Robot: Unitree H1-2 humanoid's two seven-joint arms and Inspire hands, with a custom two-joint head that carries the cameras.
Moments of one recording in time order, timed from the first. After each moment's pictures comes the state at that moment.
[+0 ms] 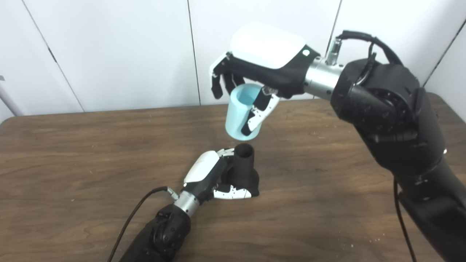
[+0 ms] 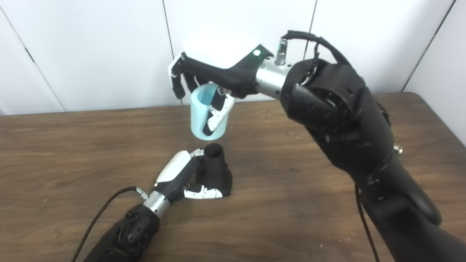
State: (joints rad) left arm -0.34 0.16 -0.47 0.24 0.56 -0.12 -0.03; right arm -0.92 -0.42 0.34 -0.51 -0.65 0.23 0.85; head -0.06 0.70
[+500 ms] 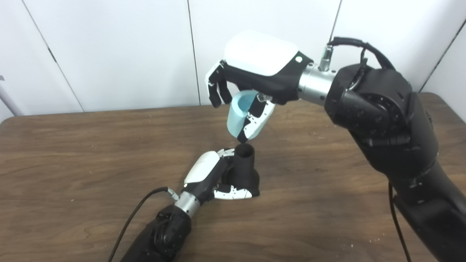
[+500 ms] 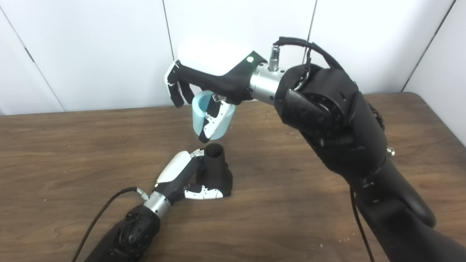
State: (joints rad) left arm -0.34 0.16 -0.47 0.23 0.56 -0.10 -0.03; right arm -0.91 -0.41 0.35 -0.50 -0.68 0.24 0.89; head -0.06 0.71
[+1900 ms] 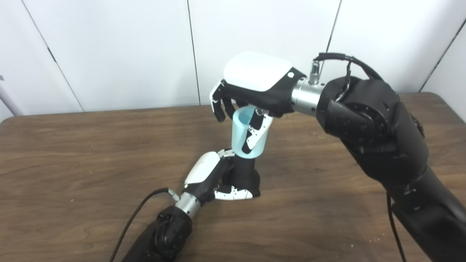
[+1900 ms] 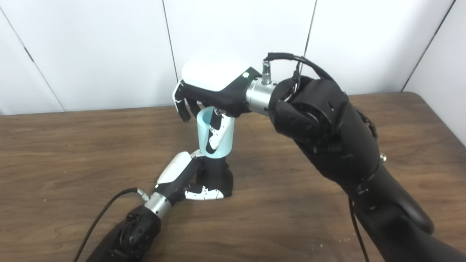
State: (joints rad) left arm -0.33 0.16 -0.47 0.22 0.56 -0.10 -0.02; right arm -0.86 -0.39 0.38 -0.47 -0.73 0.23 0.94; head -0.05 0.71
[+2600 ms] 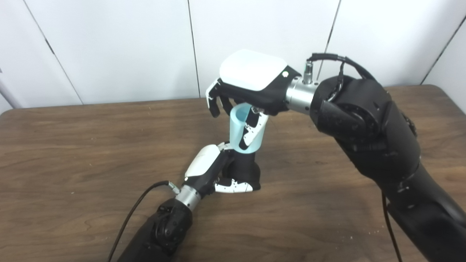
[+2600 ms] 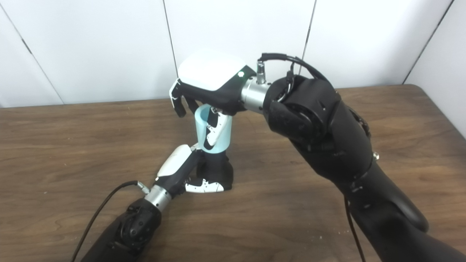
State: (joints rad) left arm -0.33 0.16 -0.48 0.22 0.56 -0.09 -0.02; right arm -0.83 -0.37 0.39 -0.44 -0.80 0.15 0.90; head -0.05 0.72
